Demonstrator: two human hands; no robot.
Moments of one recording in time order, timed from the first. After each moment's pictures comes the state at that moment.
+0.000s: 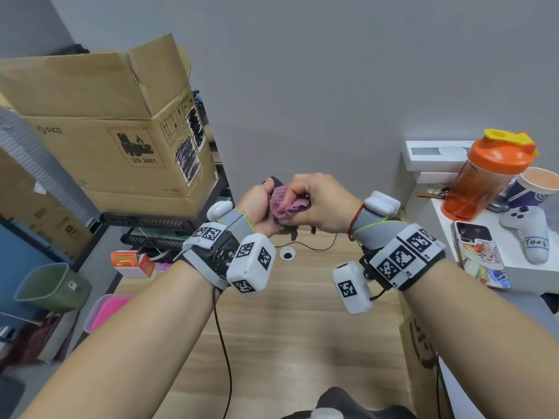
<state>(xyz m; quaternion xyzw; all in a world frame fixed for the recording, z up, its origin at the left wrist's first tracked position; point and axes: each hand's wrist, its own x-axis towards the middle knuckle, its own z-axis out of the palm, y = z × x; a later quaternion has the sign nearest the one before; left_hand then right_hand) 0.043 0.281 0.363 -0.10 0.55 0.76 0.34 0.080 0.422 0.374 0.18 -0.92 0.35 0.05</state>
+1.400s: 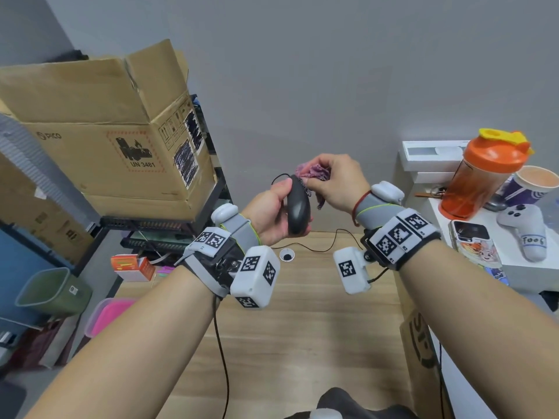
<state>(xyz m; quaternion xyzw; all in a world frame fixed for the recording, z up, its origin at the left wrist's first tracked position) 0.049 0.298 0.359 -0.05 0.57 0.74 0.35 0.050 0.455 0.361 0.01 -0.87 0.48 0.14</state>
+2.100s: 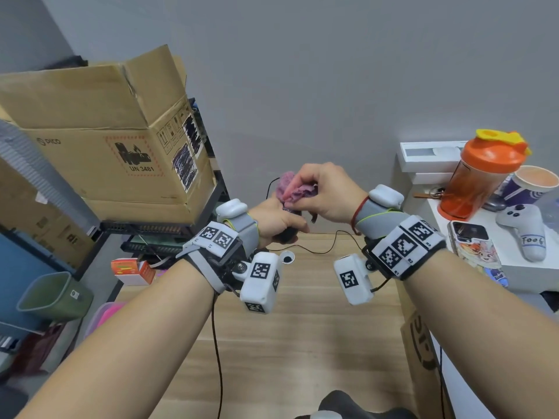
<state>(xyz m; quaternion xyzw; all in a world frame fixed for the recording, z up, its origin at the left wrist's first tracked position) 0.041 0.296 0.345 0.08 0.72 0.61 0.32 0.069 0.446 0.375 0.14 -0.90 0.40 0.10</state>
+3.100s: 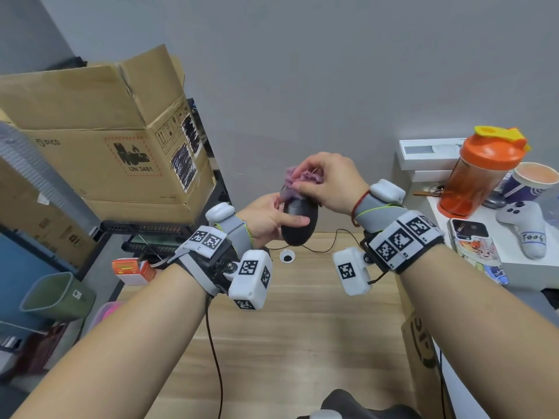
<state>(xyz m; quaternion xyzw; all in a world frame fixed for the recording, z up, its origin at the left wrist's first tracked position) 0.042 0.285 0.344 0.13 0.65 0.66 0.35 0.065 0.452 0.381 0.06 -0.92 0.36 0.16</state>
